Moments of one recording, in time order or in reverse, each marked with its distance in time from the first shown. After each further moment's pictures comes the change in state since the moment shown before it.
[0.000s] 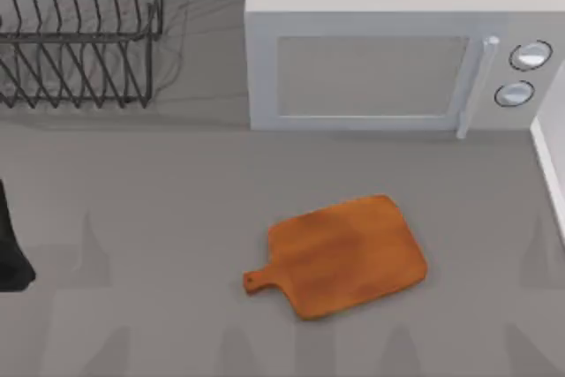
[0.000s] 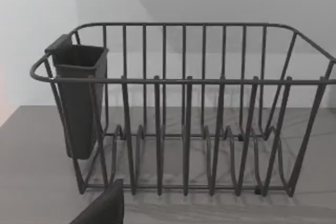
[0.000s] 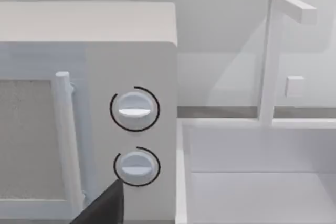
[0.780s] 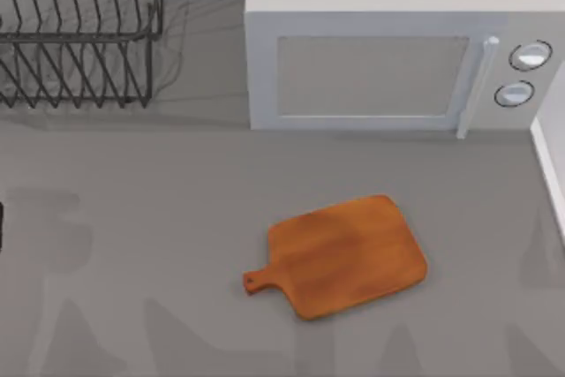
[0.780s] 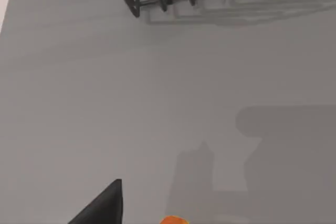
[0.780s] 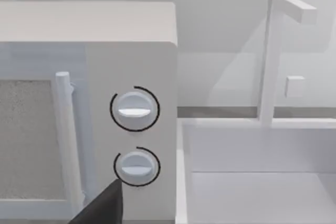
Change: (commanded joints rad) left arm 0.127 0.683 0.461 -0.395 -0.002 0.312; right arm 0.000 0.000 0.000 0.000 0.000 0.000
